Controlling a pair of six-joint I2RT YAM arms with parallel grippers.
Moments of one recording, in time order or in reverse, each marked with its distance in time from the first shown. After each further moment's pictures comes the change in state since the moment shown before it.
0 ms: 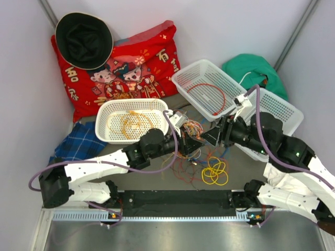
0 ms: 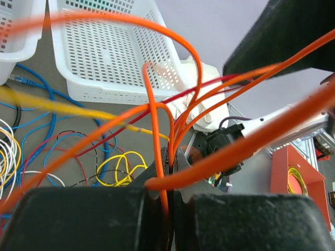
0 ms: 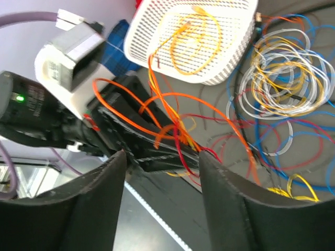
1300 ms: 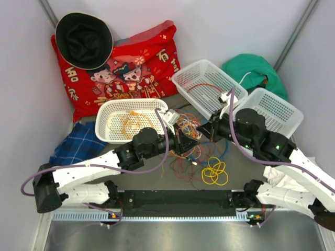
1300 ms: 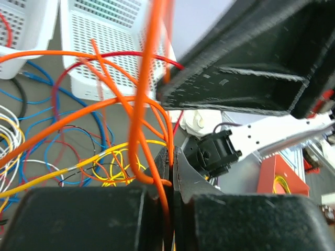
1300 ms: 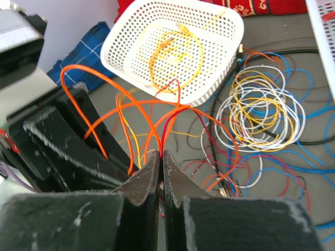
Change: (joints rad) left arm 0.000 -0.104 0.031 -0.143 -0.029 -0.053; right arm 0.000 0.088 -0.068 0.173 0.043 -0.204
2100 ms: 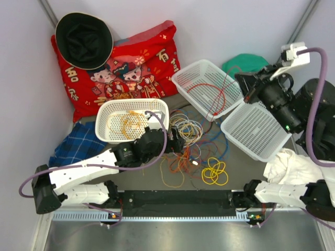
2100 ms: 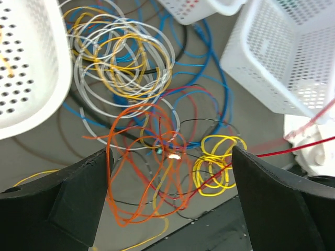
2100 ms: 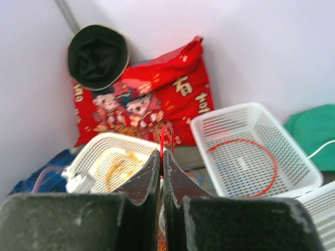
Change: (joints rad) left arm 0.008 -0.018 0.048 -0.504 -0.486 -0.176; right arm 0.005 0.137 0.705 -0.187 0.375 -0.269
